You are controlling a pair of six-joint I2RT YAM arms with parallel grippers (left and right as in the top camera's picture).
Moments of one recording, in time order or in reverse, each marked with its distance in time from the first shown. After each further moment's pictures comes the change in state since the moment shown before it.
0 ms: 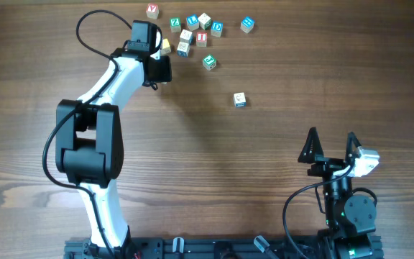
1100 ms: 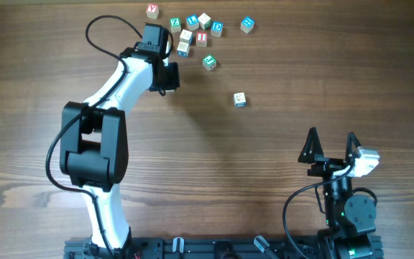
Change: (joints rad) left arm -0.061 -0.020 0.006 -0.139 -0.006 -0.076; right arm 0.000 0.000 0.000 0.000 0.000 0.000
